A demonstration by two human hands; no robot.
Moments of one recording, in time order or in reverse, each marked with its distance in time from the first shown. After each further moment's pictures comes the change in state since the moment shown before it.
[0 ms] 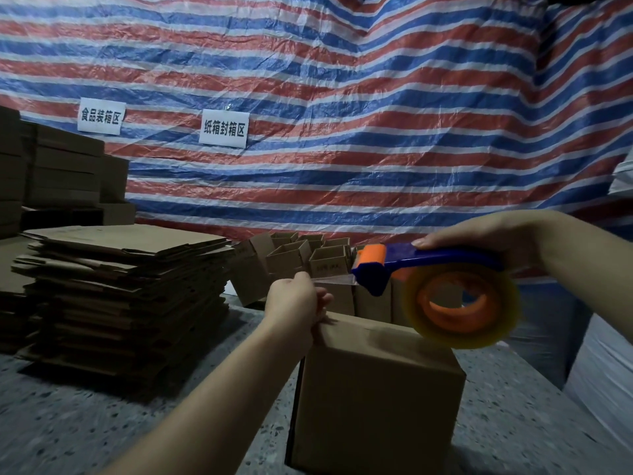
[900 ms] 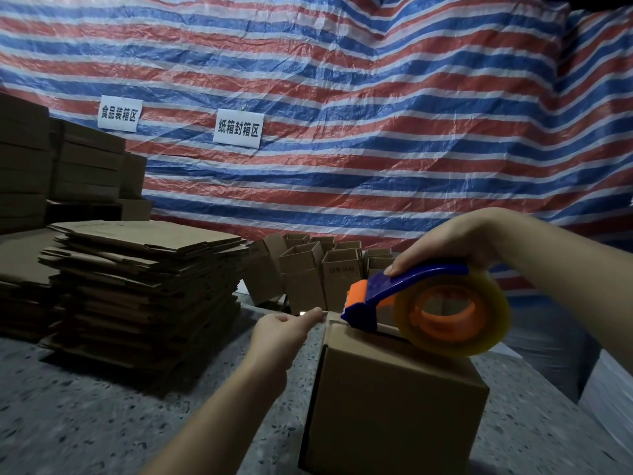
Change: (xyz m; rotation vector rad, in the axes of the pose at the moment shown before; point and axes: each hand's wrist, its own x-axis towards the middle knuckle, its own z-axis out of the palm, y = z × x) left_hand -0.001 -0.023 -0.056 0.357 -0.041 0.124; right_hand 0.026 -0.060 0.043 -0.359 -0.041 0.153
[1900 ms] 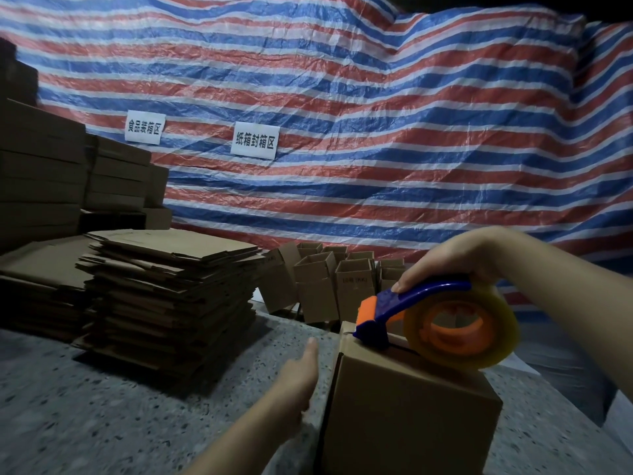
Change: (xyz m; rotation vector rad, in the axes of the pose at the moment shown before) left_hand -0.012 -0.030 -0.001 0.189 -0.106 -0.198; right_hand 0.002 -0.007 0.007 -0.051 0.029 -0.013
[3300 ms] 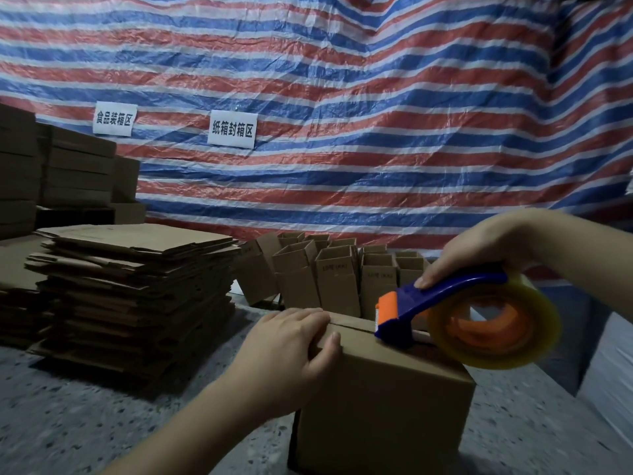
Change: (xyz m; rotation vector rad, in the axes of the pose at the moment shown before) left_hand -0.012 0.019 -0.009 1.038 0.144 0.958; right_hand -0.018 0.065 -0.010 0.094 0.006 -0.050
